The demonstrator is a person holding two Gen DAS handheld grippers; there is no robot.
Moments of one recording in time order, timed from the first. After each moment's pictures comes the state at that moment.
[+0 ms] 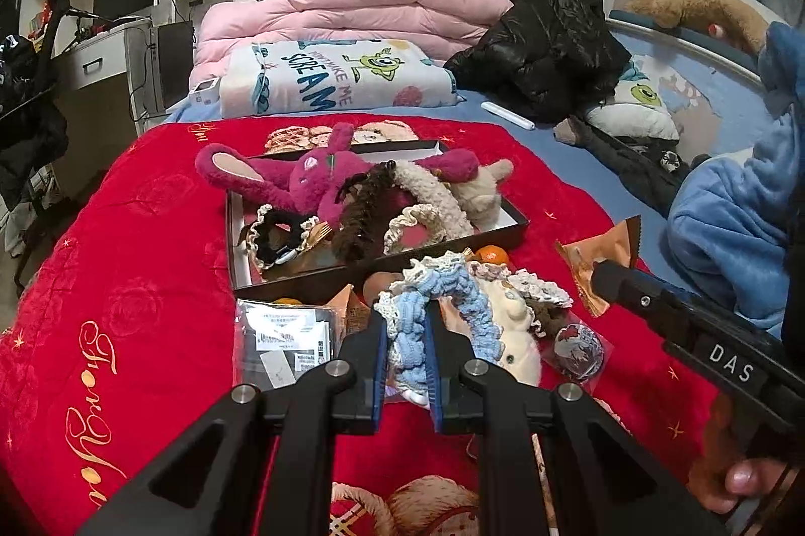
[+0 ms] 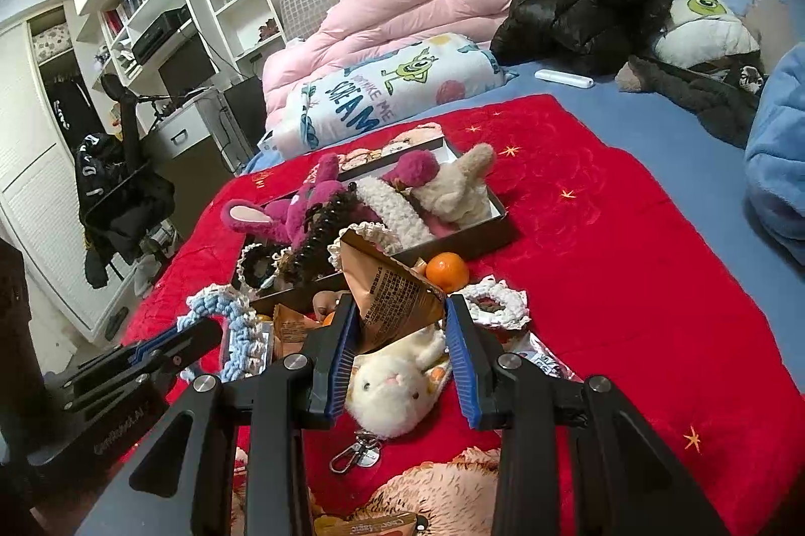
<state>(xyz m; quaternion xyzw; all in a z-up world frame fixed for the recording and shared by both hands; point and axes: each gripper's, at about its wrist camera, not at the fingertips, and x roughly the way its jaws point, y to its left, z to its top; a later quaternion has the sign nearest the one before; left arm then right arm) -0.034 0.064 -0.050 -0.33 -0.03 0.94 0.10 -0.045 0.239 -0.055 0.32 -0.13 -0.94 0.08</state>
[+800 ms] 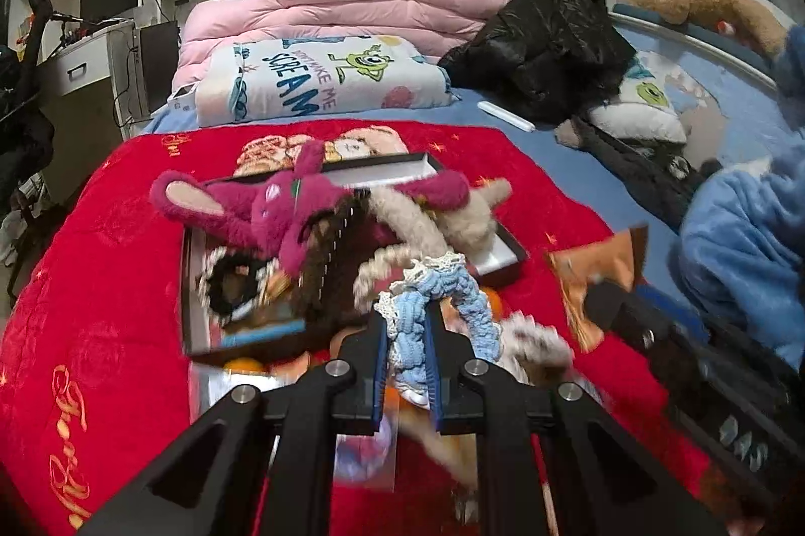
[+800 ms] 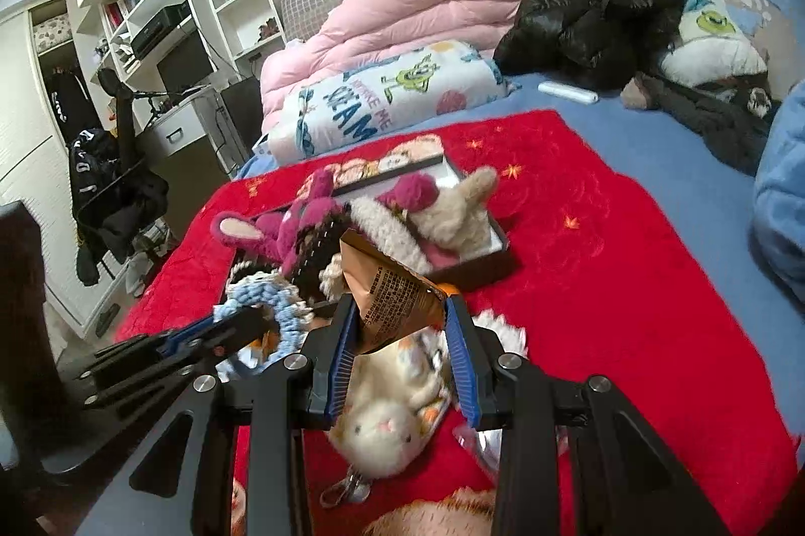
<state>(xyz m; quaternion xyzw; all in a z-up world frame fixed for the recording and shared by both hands) -0.105 0.097 -0.044 -0.34 -0.03 0.93 0.10 -0.078 0.240 -0.042 0.30 -0.12 -0.94 0.07</state>
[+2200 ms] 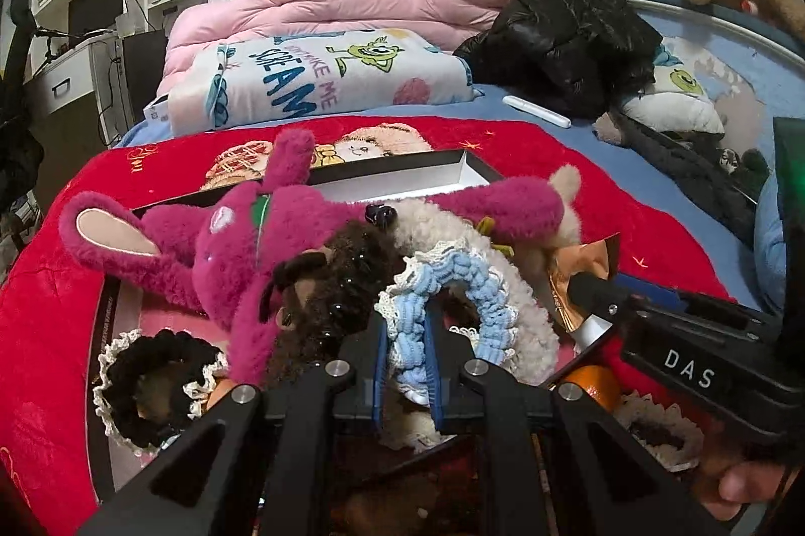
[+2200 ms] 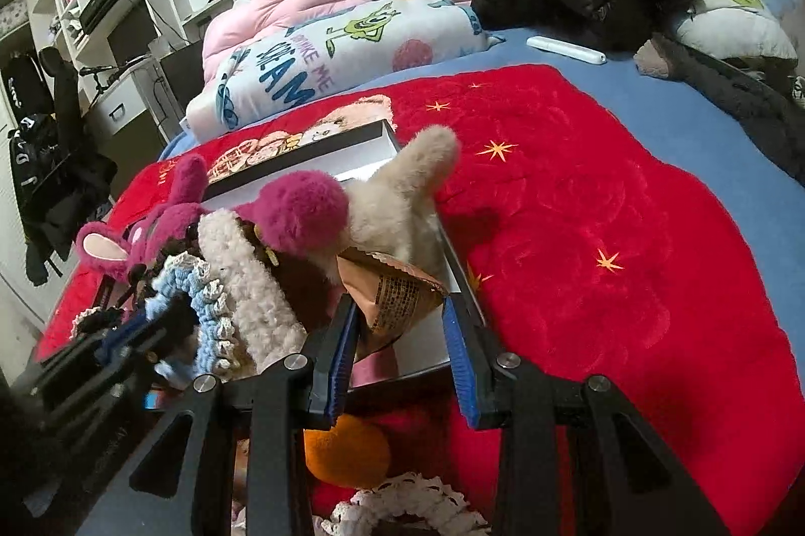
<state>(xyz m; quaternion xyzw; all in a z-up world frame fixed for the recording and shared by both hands) -0.216 0.105 -0.122 -0.32 0.00 0.94 0.10 -0.233 0.263 -0.128 0.36 -0.10 -0.93 0.04</state>
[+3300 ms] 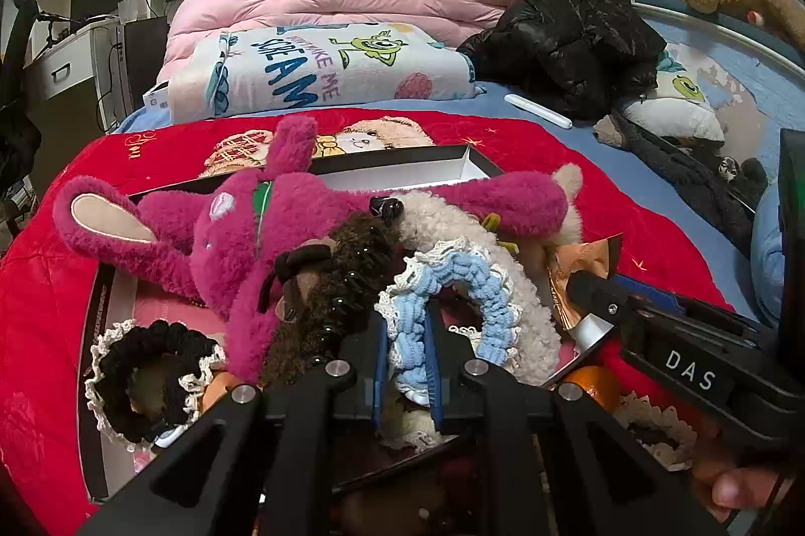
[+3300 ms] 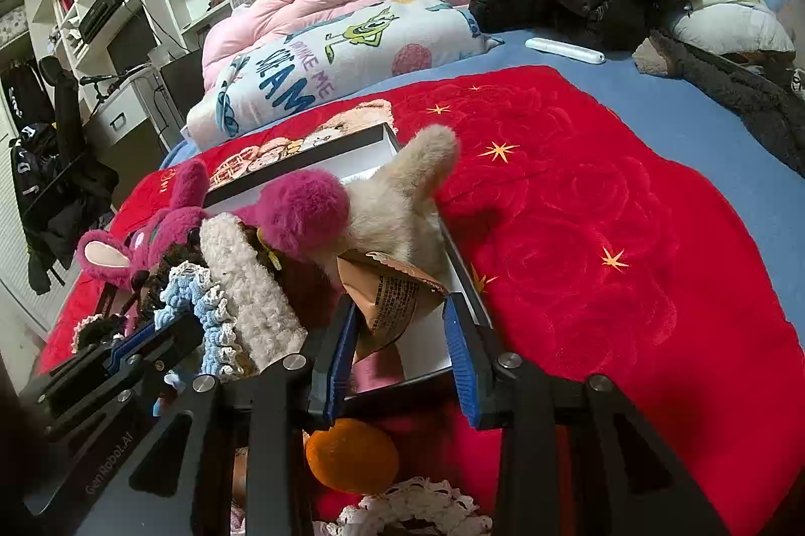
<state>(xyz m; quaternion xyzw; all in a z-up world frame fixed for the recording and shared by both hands) -0.217 0.105 -0.125 -0.33 -0.01 0.94 0.10 -0.234 0.263 -0.128 0.36 -0.11 -0.93 0.04</state>
